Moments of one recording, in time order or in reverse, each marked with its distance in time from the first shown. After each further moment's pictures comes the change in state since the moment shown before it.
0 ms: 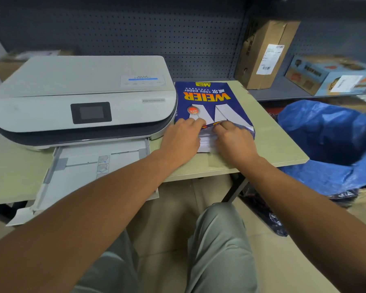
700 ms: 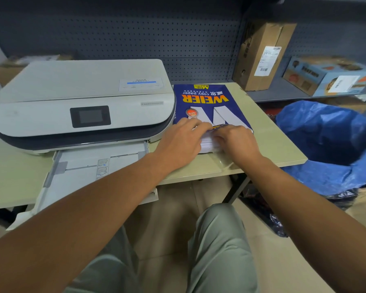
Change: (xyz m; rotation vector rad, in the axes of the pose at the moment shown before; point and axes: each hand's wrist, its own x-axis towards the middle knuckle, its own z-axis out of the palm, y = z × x) left_hand -0.009 -0.003 -0.015 -0.067 0.061 0.228; right_hand 0.004 0.009 -0.003 0.085 -0.105 0.107
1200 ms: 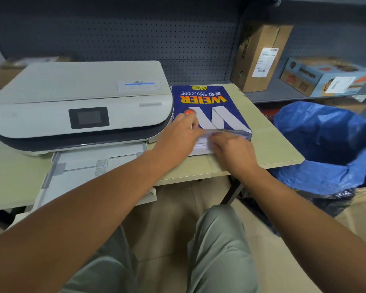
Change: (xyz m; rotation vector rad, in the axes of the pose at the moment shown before) left_hand 0.007 -0.004 -0.002 0.009 0.034 -0.014; right_hand -0.026 -0.011 -0.001 0.075 0.059 0.026
